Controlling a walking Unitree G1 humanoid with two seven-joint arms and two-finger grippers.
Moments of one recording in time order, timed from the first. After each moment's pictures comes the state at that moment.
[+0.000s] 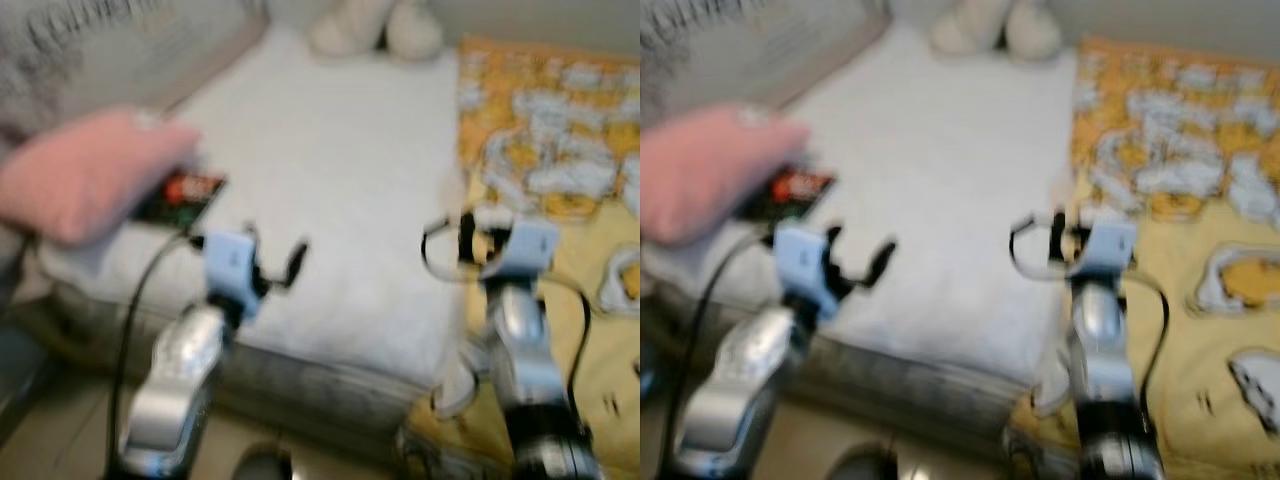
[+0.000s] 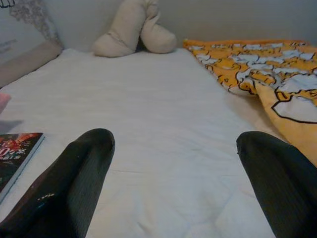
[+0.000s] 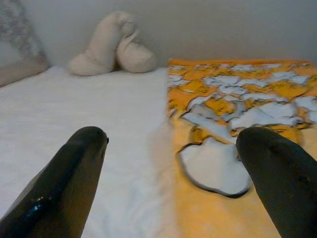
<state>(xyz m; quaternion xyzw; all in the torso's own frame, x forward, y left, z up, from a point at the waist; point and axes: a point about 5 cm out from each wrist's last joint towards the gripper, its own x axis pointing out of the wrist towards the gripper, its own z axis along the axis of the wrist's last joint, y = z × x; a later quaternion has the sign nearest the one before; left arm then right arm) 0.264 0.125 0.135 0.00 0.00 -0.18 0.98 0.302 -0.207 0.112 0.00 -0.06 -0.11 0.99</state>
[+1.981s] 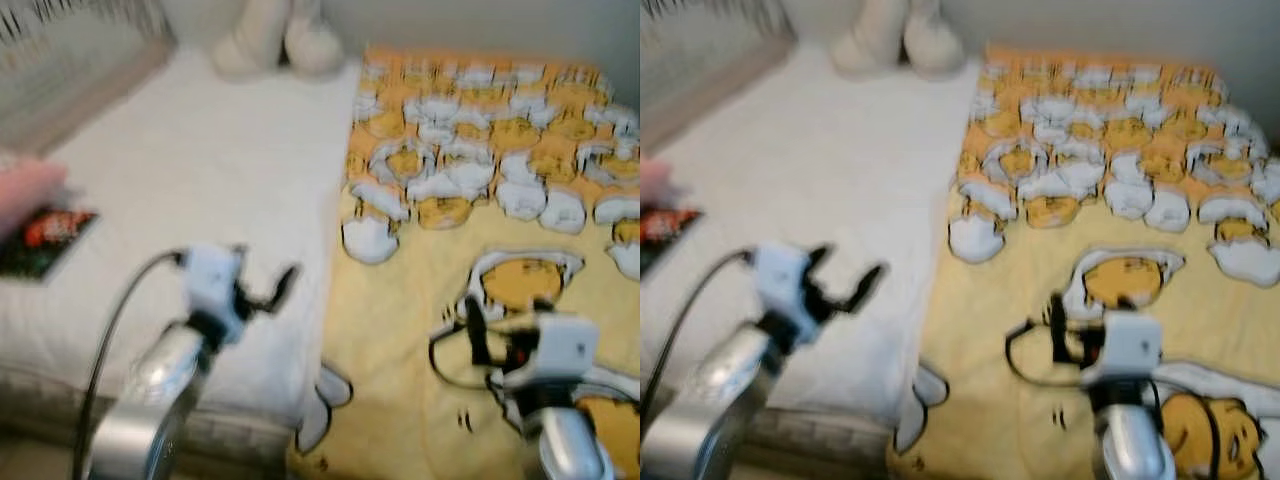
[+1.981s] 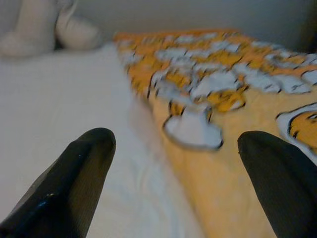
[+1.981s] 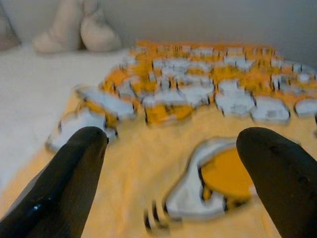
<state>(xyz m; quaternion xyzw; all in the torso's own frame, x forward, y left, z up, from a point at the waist) 0.244 0.134 0.144 0.01 0.02 -0.23 0.97 0.194 -0.189 0.106 -0.01 0.01 -0.04 1.00</state>
